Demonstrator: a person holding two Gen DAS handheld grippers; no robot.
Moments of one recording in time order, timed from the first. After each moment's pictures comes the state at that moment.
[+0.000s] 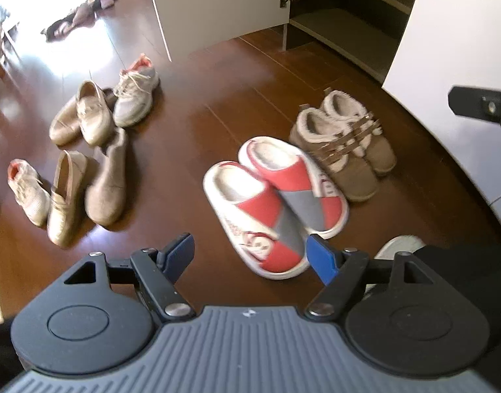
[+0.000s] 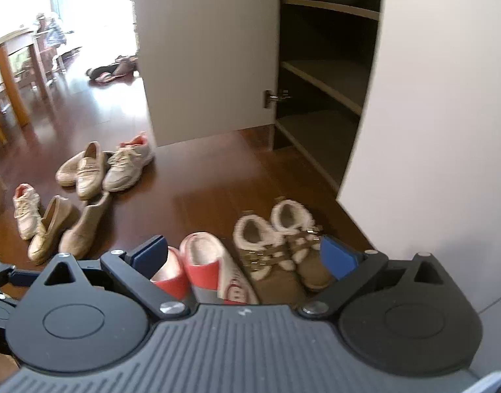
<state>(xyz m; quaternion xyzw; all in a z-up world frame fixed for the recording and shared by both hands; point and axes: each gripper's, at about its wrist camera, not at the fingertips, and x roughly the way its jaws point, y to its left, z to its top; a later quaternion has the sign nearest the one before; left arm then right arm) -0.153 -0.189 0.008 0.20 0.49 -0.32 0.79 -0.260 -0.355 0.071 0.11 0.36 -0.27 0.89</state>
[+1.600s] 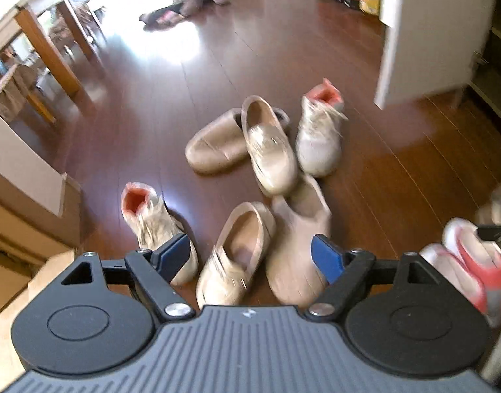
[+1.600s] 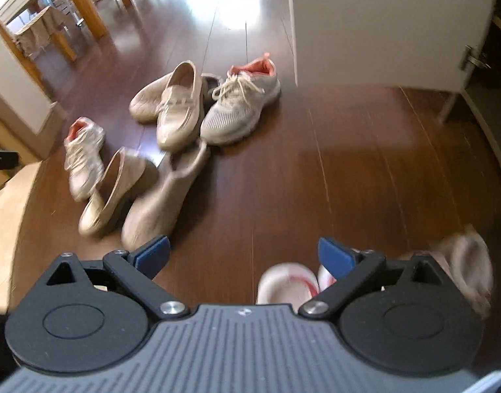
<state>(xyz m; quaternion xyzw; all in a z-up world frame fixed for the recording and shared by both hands) 0.190 -0.036 0.002 0.20 0.44 -0.17 0.86 0.083 -0.307 -0.080 0.12 0.50 -0.04 0.86</state>
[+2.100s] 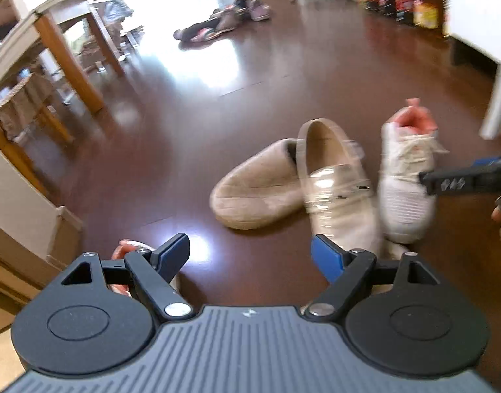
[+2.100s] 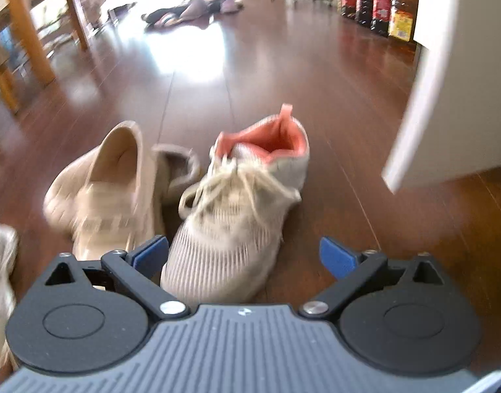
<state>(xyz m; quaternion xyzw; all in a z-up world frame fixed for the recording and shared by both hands) 0.329 -0.049 -0.125 0.21 0.40 -0.09 0.89 0.332 -0.303 -0.227 0.10 0.41 -0.14 0.90</state>
